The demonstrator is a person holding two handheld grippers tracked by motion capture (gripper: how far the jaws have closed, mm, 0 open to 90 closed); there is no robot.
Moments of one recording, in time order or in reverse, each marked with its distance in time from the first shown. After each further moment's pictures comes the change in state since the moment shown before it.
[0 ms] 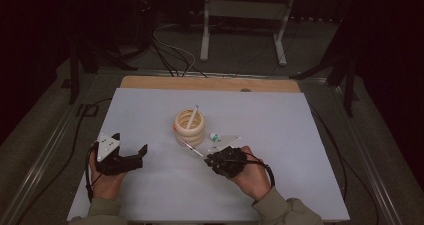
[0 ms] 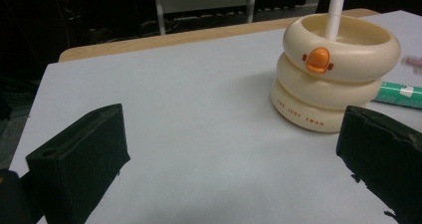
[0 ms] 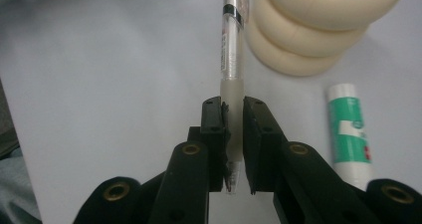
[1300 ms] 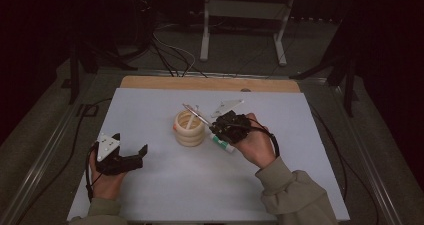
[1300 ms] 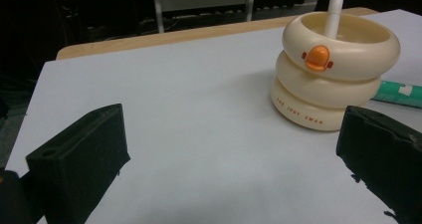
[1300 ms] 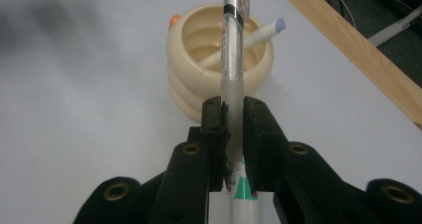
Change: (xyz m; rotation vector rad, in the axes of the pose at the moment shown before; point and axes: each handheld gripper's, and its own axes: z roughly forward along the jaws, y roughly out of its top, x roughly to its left) left arm 0.000 -0.001 0.001 0.003 -0.005 -0.003; right arm -0.053 0.059 -0.023 -0.006 -0.114 -0.017
